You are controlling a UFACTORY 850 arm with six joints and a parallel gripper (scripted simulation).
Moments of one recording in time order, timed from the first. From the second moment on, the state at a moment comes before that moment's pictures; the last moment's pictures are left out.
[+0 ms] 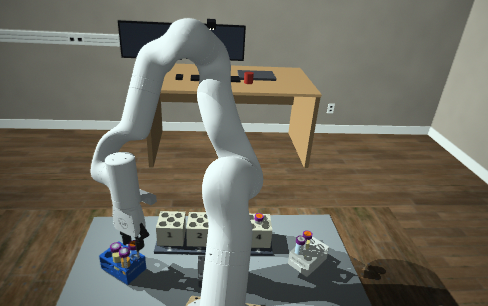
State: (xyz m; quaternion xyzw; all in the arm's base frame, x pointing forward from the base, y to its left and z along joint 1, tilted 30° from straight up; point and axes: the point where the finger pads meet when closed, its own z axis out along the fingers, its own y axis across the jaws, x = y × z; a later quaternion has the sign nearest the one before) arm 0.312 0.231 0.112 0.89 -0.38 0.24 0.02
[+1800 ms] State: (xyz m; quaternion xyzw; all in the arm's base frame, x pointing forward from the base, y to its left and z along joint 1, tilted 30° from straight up) arm 0.318 0.228 0.101 0.89 -0.38 0.24 0.03
